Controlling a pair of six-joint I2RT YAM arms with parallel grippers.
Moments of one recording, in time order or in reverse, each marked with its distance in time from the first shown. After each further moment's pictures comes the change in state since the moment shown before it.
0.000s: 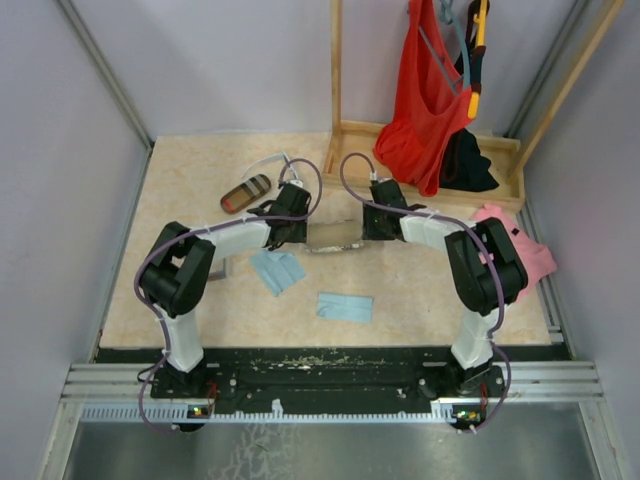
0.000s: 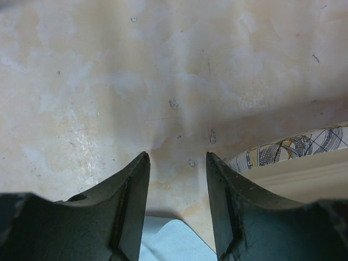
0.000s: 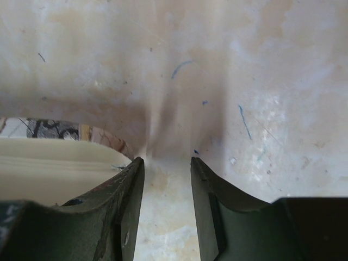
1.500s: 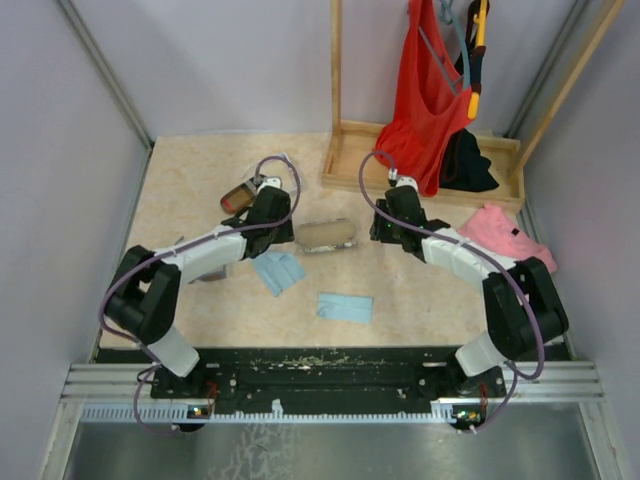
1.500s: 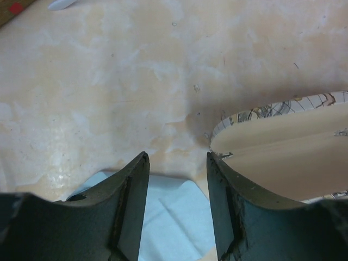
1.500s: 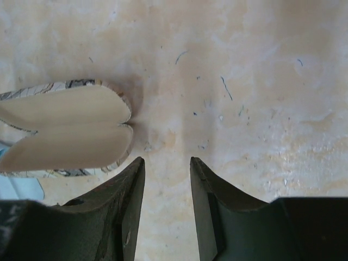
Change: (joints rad) left arm 0.034 -0.286 -0.209 0.068 -0.010 -0.073; right arm 0.009 -0.373 -0.229 0.042 0.069 0.096
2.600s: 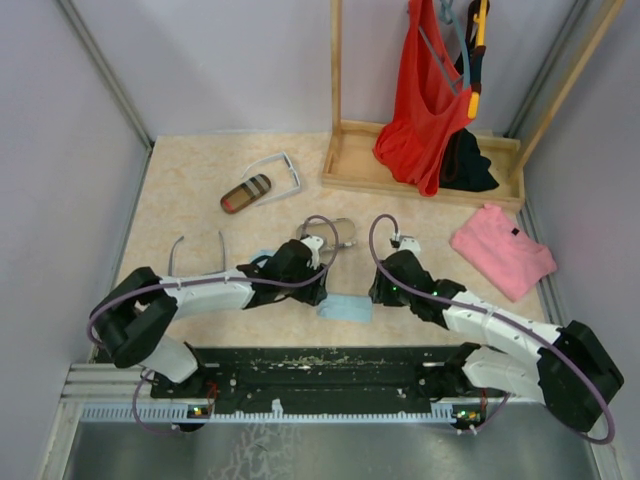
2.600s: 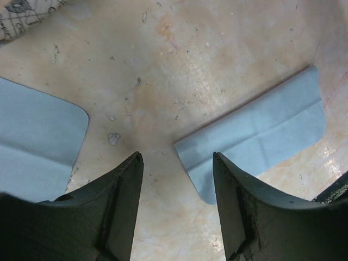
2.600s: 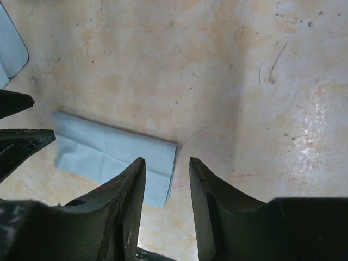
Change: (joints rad) left arm -0.312 -0.097 -0.275 0.142 0.301 0.092; right arm 0.280 -0.407 -0.395 -0.105 0.063 0.241
